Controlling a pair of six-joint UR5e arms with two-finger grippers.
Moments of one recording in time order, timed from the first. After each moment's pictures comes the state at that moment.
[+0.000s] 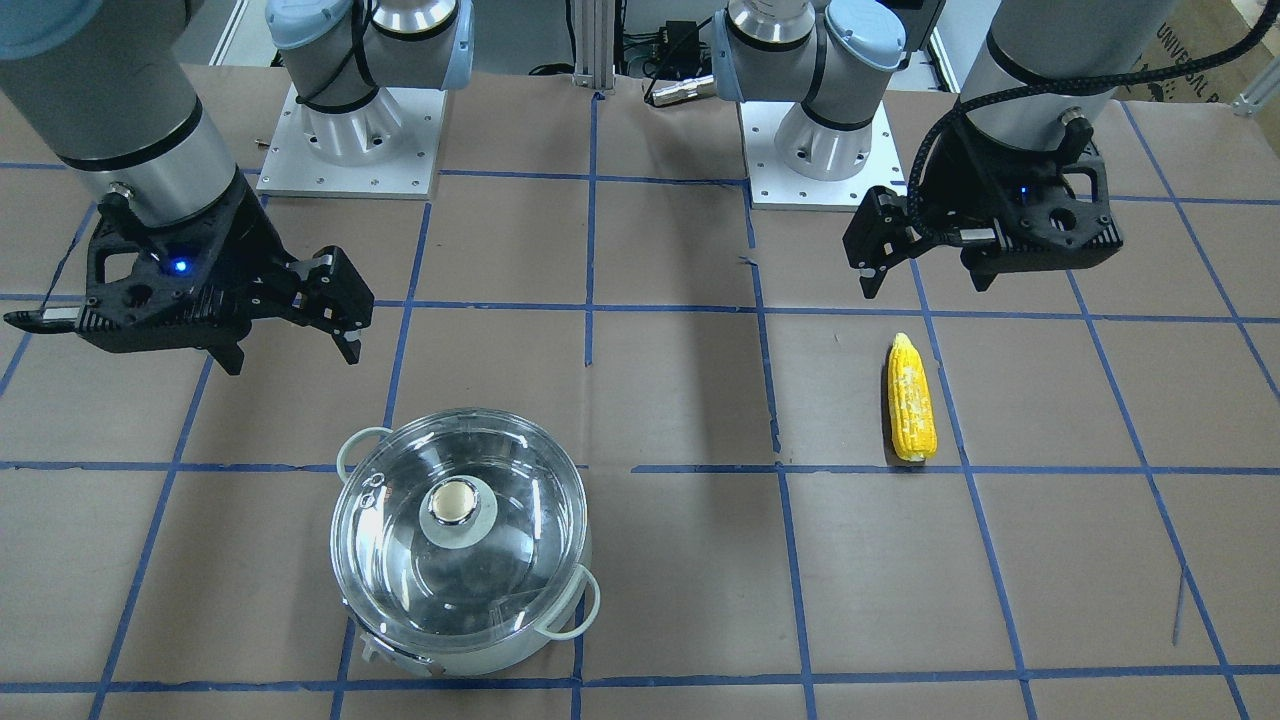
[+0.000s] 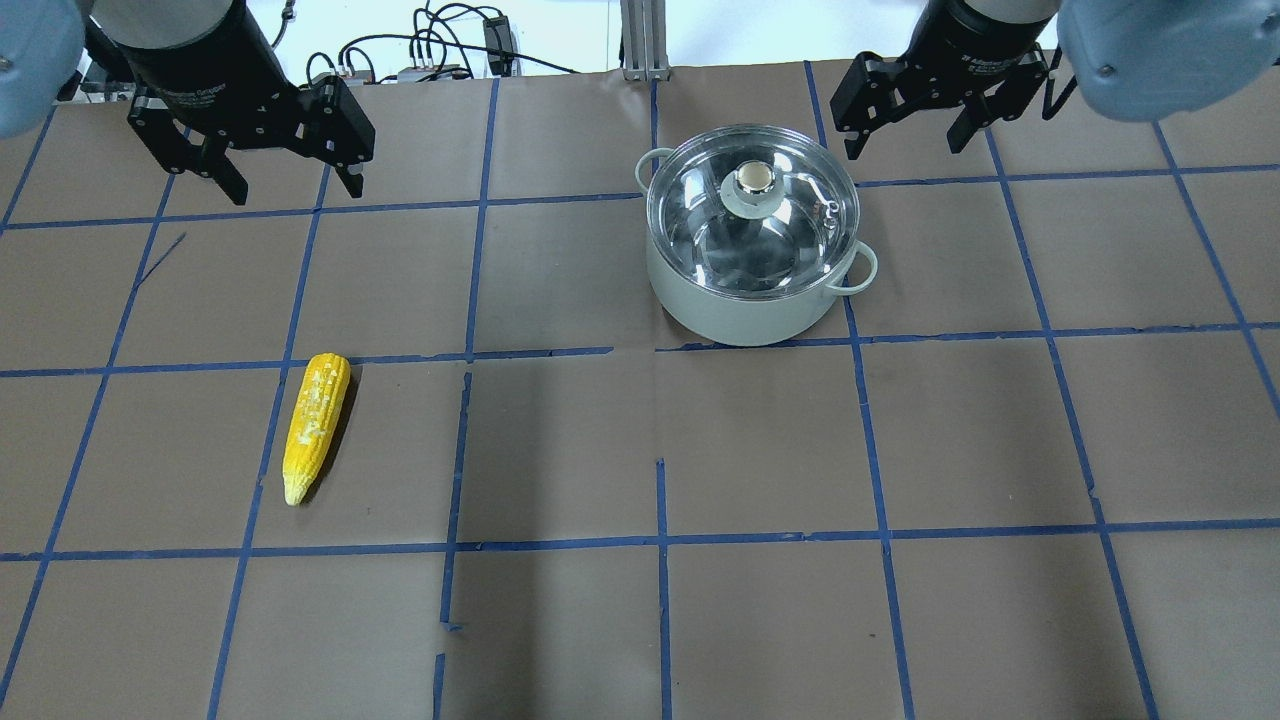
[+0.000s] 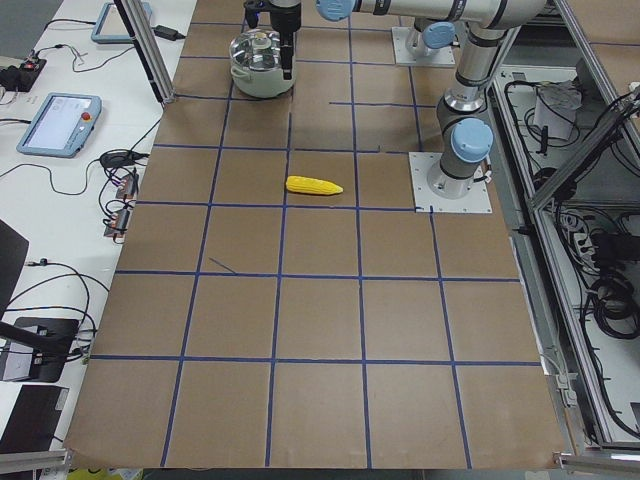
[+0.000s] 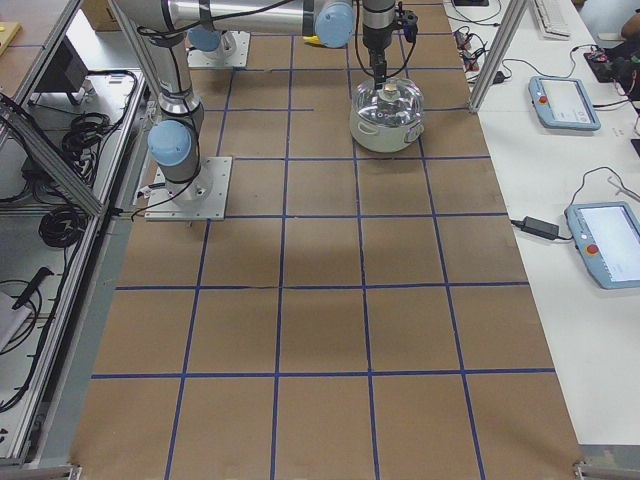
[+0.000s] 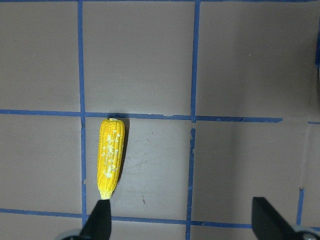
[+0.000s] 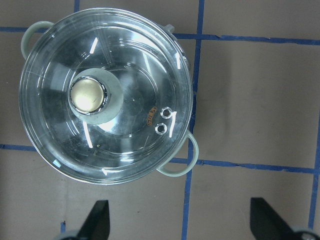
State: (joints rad) left arm -1.54 -1.65 -1.43 -1.62 1.63 -0.03; right arm 1.56 -1.41 1.47 -1.74 -1.49 -0.08
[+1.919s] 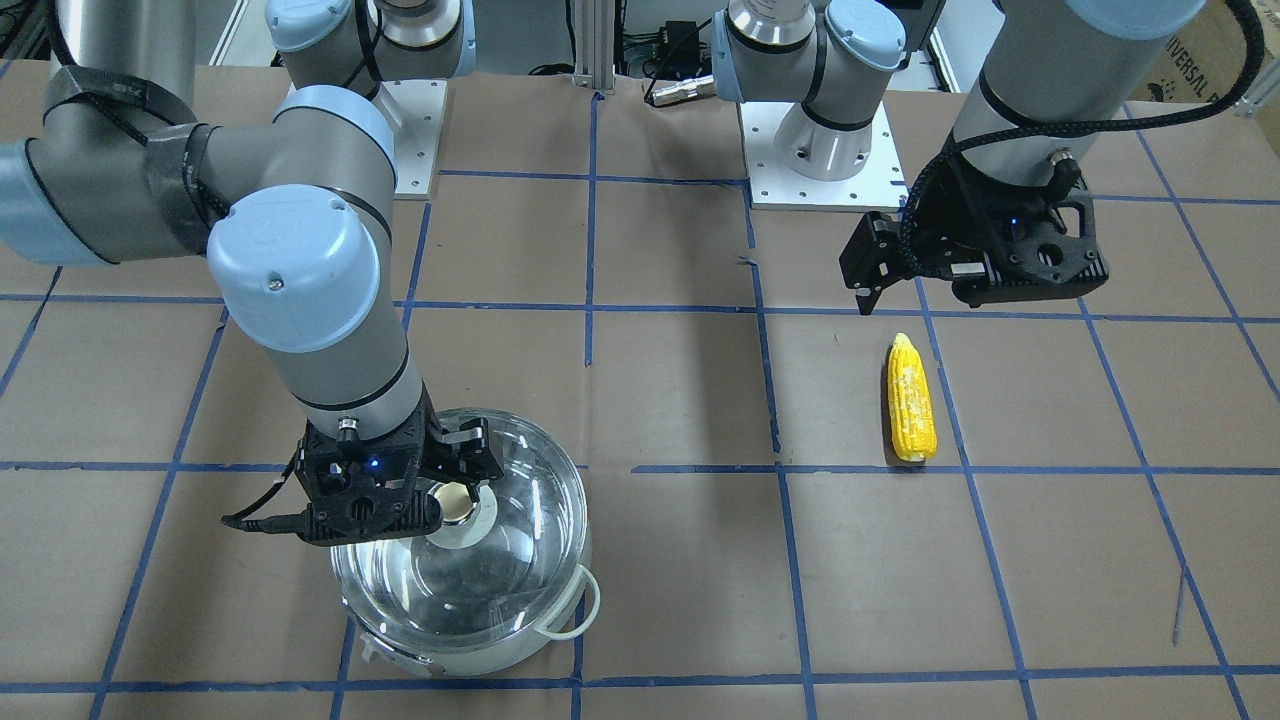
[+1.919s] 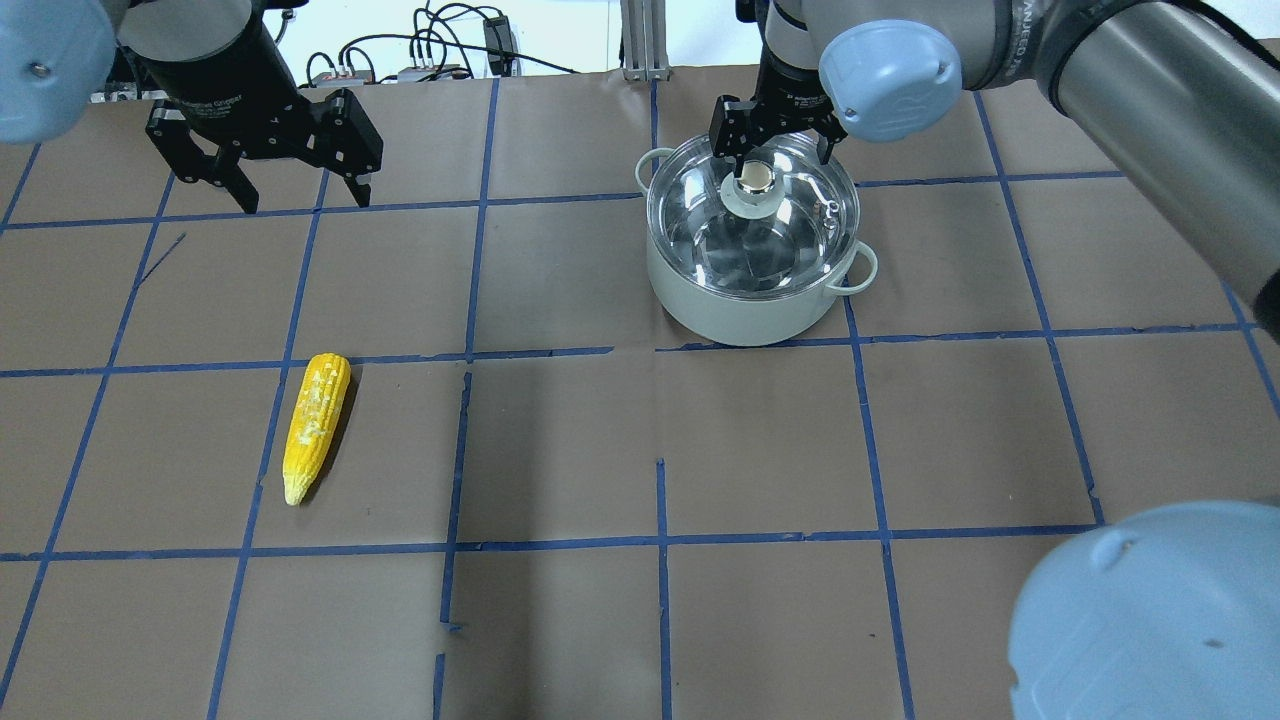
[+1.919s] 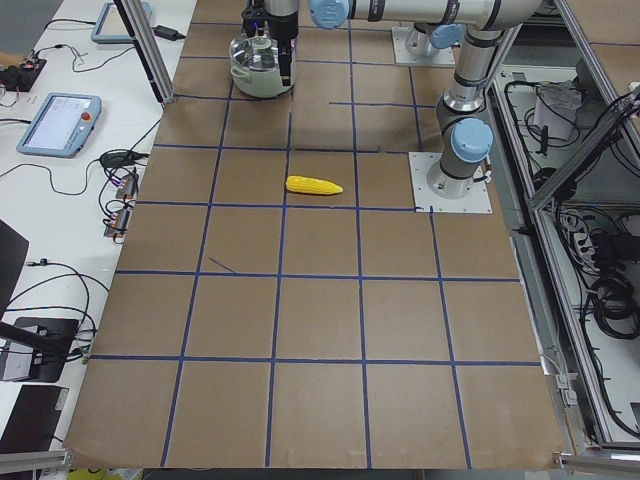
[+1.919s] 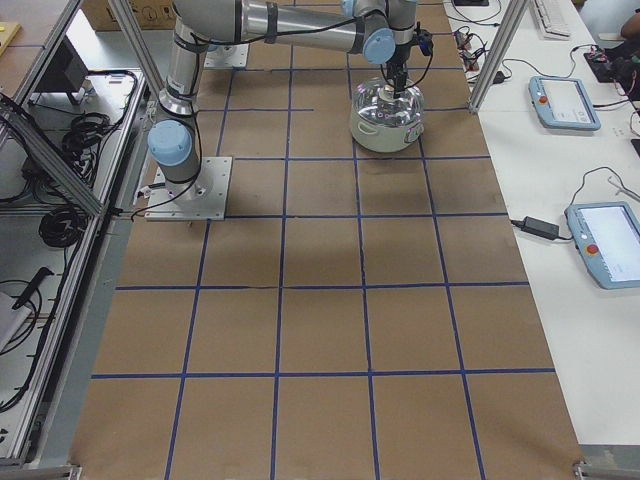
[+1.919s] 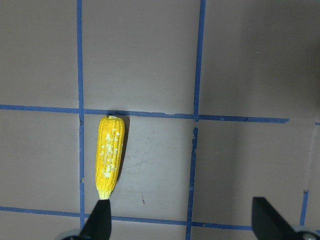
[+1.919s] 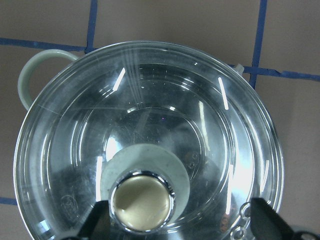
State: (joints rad) left arm -1.54 -1.68 -1.44 -1.61 1.63 -0.02; right arm 1.72 -1.12 1.34 -1.89 -1.57 0.02
